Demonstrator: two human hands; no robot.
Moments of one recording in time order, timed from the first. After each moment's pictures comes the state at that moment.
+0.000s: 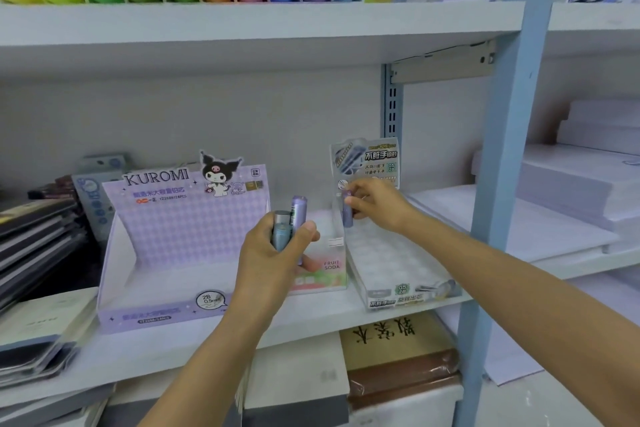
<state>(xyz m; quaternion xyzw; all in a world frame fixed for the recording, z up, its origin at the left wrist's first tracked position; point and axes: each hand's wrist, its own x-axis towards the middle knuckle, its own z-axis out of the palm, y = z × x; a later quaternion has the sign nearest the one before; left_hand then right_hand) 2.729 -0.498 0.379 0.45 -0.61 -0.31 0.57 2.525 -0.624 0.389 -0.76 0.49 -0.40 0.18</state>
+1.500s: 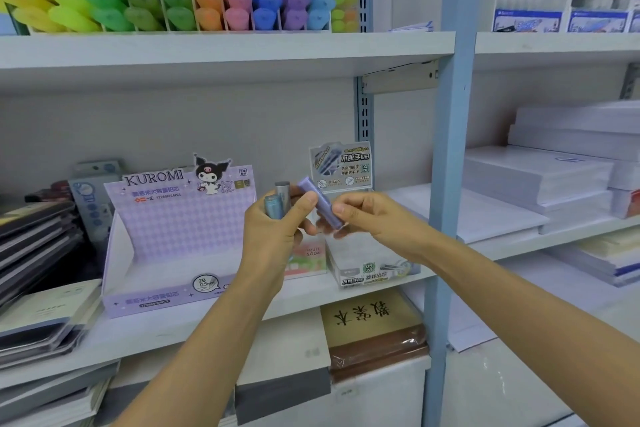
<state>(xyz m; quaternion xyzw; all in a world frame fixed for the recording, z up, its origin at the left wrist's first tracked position) 2.705 -0.479 0.400 0.30 -0.56 -0.42 0.64 2.527 -0.485 0.405 -0.74 0.33 -0.44 0.39</state>
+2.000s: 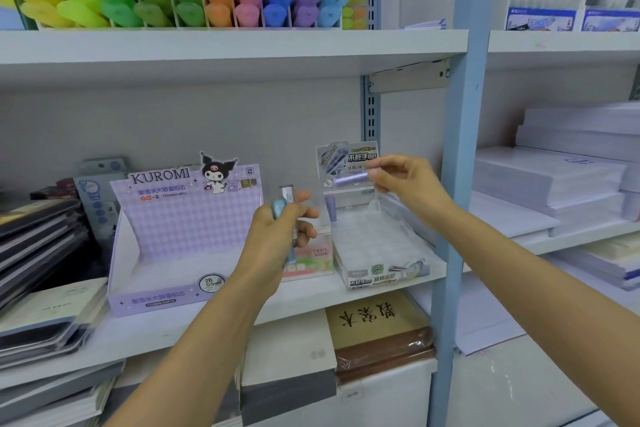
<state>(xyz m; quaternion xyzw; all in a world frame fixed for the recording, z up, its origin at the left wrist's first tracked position) 2.717 -0.485 0.402 0.35 -0.55 -0.48 0.58 2.492 -0.528 0.422 -0.64 0.41 -0.59 0.27</state>
